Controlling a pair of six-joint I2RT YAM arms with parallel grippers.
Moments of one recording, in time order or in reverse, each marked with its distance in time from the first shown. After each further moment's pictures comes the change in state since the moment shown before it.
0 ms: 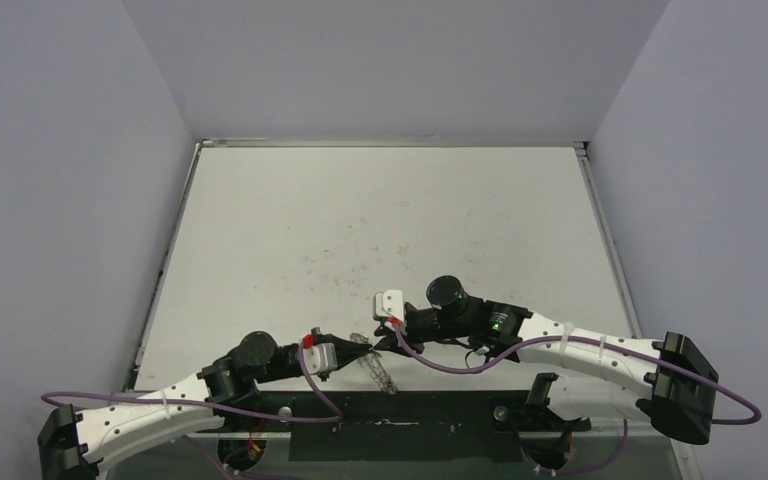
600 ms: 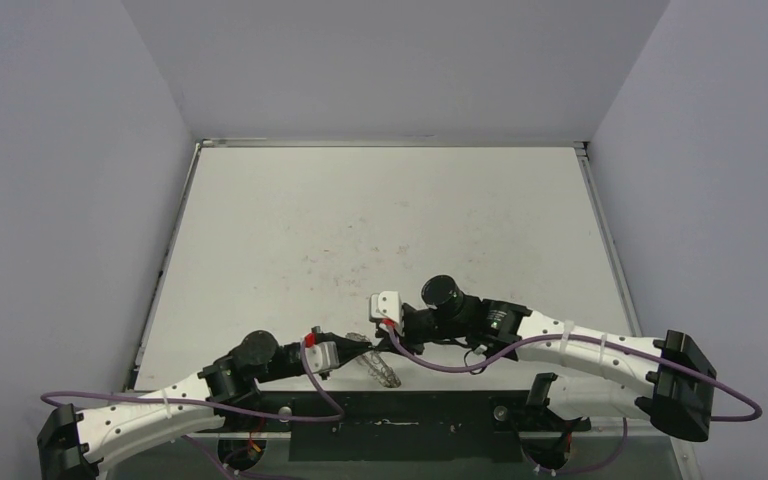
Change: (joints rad) left arm 0.002 0.012 0.000 -0.002 -0.018 0.011; right arm 0.017 0.023 0.069 -0.111 0.037 -0.019
